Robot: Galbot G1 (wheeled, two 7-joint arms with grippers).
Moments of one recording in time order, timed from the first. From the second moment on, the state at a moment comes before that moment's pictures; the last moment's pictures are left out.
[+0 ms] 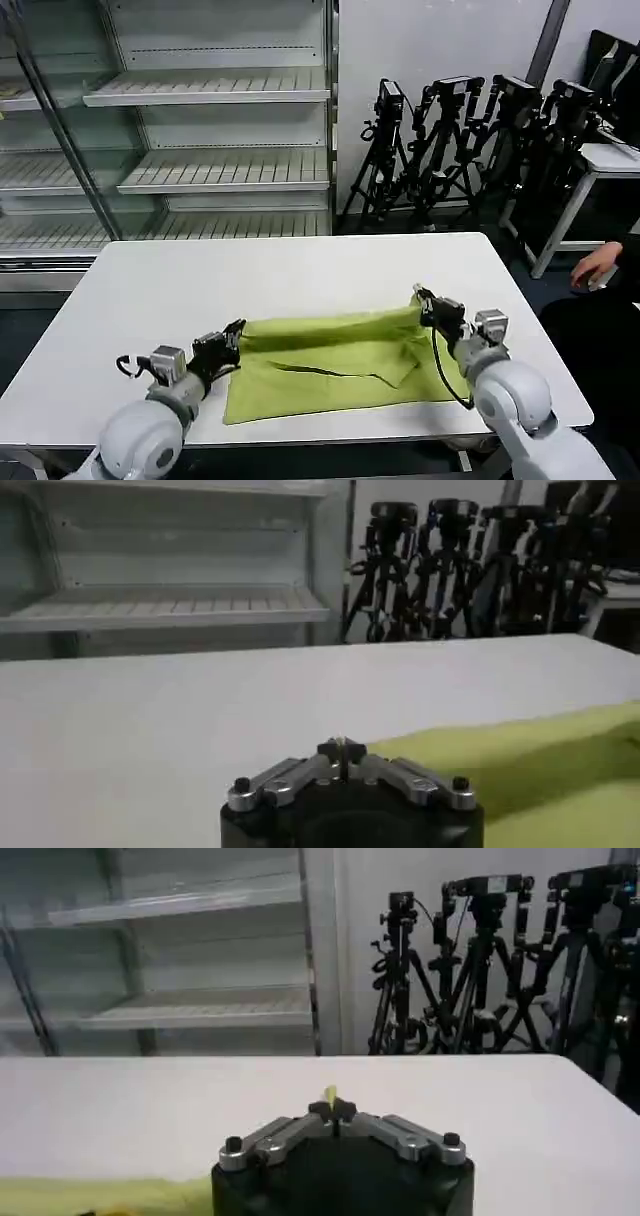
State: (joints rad) left arm 1.24 -0.94 -0.29 -2.14 -0.71 0.54 -0.32; right arm -1.14 1.02 0.38 2.04 0.66 -0.51 0.18
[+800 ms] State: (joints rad) left arm 1.36 -0.99 -0.29 -2.16 -0.57 0.55 -0.31; right arm -1.32 1.08 0.45 2.08 0.57 -0.54 0.19
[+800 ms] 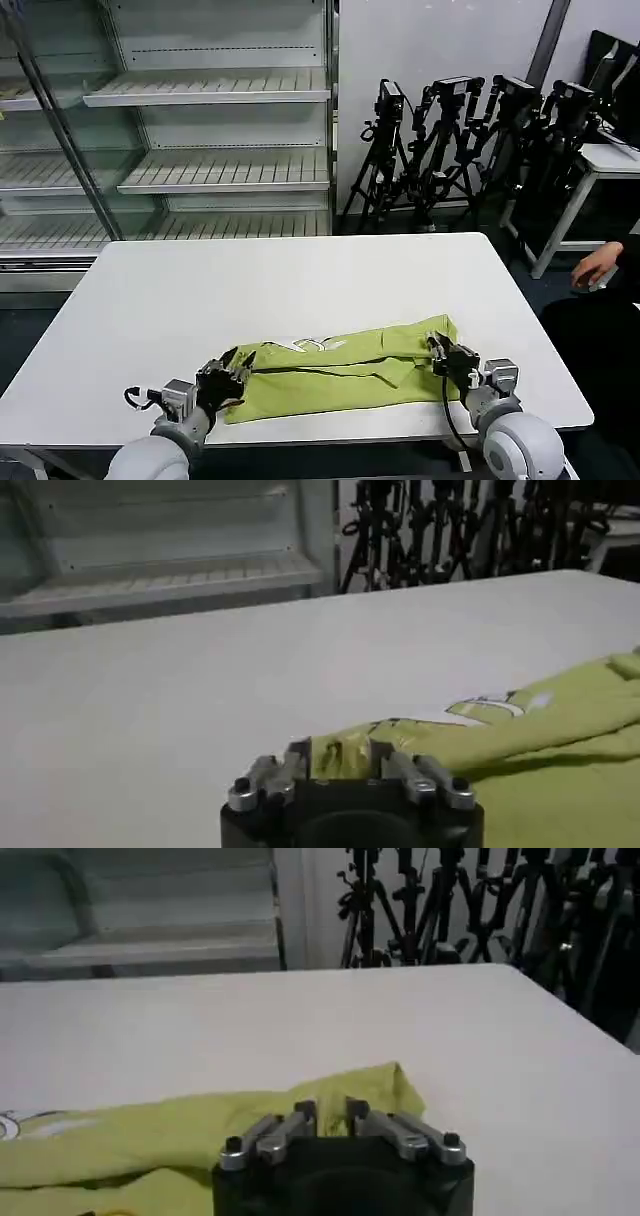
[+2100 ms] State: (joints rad) left arm 1.42 -1.28 -0.30 -2.12 -0.69 0.51 -0.46; right arm -1.53 1.14 0.64 2.25 0.53 -0.53 0.20
